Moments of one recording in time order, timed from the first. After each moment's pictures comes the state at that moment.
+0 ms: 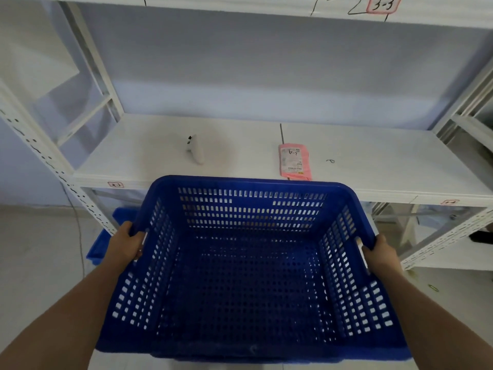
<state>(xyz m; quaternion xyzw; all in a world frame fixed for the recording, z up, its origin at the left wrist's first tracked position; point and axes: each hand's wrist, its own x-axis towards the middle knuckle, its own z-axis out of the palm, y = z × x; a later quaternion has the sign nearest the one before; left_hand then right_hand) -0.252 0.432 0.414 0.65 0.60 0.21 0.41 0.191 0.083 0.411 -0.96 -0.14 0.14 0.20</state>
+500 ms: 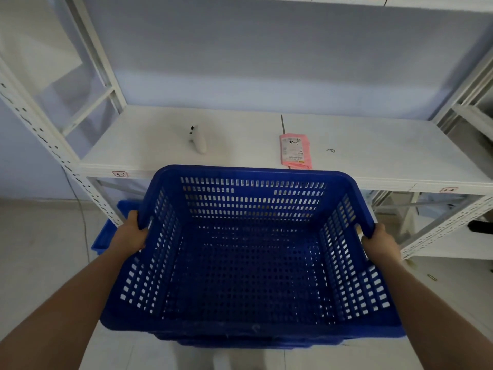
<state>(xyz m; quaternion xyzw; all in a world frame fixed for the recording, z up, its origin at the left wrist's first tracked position) -0.265 0.425 0.415 0.74 0.58 0.11 0.33 0.180 0.075 0.414 -0.97 -0.16 0.13 0.17</state>
